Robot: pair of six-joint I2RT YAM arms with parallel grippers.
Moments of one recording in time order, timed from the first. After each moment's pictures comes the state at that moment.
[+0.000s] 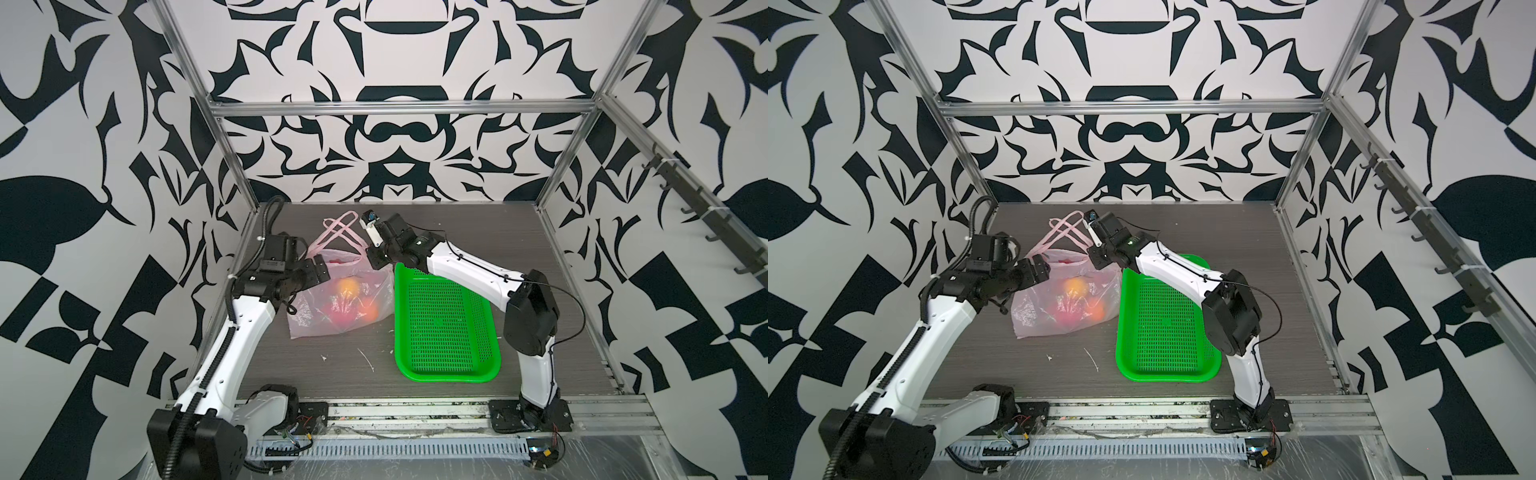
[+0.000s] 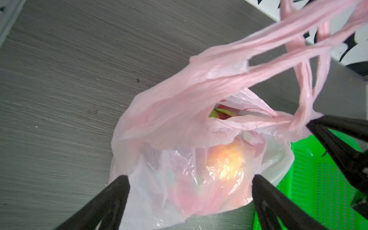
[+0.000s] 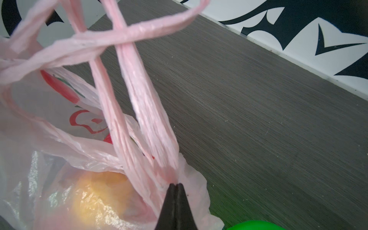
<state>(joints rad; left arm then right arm) -0.24 1.14 1.08 -0.84 -0.04 -0.48 0.81 2.00 1.77 -0.51 0.04 0.16</state>
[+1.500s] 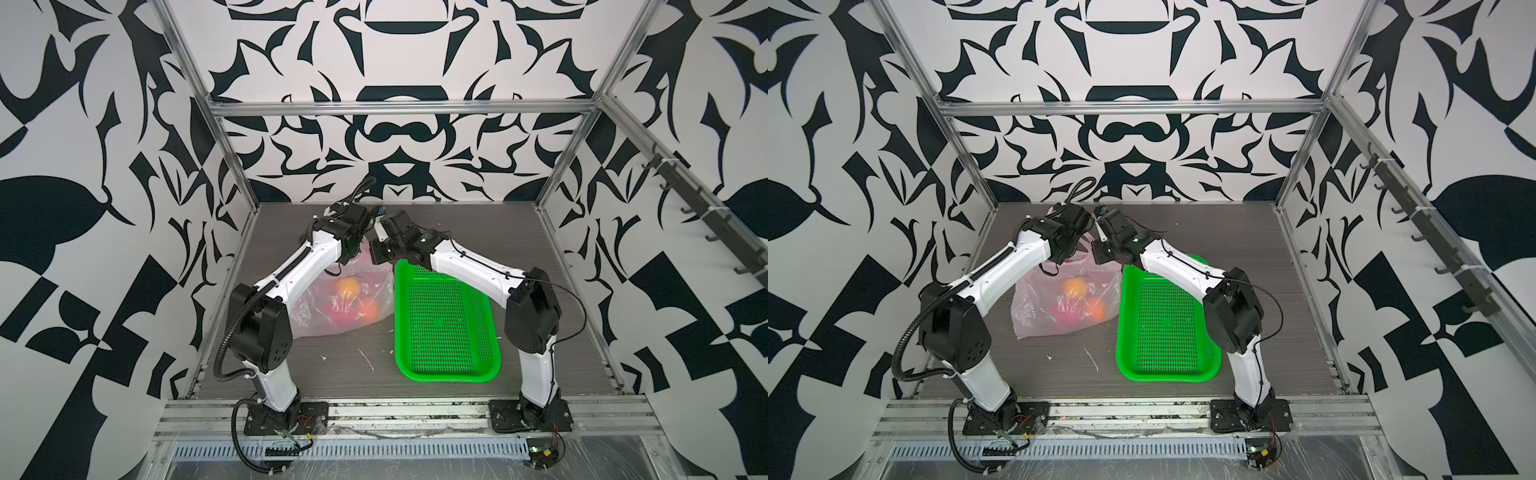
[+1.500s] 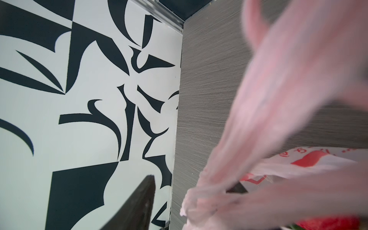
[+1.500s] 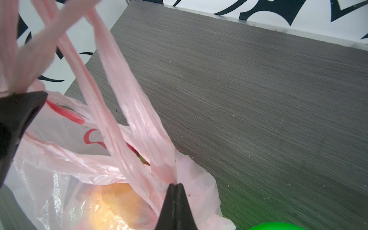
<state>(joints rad) -0.50 1.74 1.55 -1.07 -0.95 -0.16 0.77 2.00 1.75 -0.46 -0.04 0.33</state>
